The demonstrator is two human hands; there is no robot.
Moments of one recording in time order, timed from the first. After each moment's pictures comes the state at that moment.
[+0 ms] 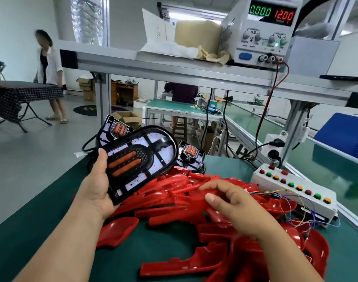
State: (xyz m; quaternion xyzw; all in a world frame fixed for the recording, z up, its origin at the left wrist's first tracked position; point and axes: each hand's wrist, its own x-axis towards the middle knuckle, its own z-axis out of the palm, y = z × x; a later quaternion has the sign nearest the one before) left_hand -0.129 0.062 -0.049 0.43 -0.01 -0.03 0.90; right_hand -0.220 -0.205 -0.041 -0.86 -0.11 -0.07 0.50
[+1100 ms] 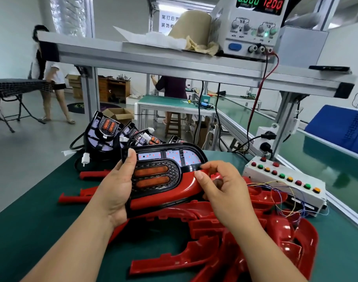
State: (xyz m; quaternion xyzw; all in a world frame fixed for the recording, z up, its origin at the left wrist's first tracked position) left_hand -0.161 0.020 -0.044 0.50 -0.07 -0.13 0.85; right_hand -0.217 -0.181 -0.045 -0.82 -0.03 -0.33 0.47
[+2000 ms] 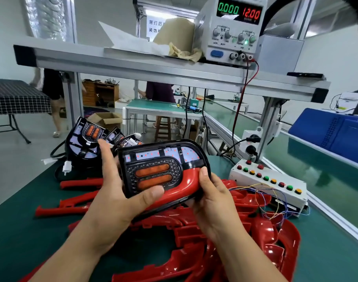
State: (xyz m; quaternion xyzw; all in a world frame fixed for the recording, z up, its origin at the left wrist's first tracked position) left_hand -0.196 0.012 -0.036 0.62 -0.26 0.01 0.74; right_hand -0.214 -0.172 -0.040 -0.45 0.02 -0.14 0.88
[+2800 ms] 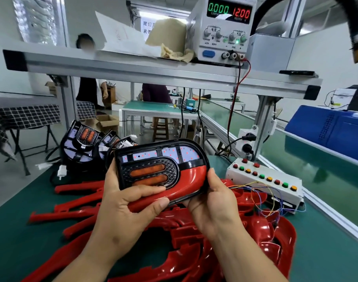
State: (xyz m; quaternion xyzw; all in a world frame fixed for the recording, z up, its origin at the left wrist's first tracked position) left_hand -0.194 -0.008 -0.059 0.72 -0.30 0.21 0.59; right_hand -0.213 -0.176 -0.035 -0.34 0.07 -0.13 0.93
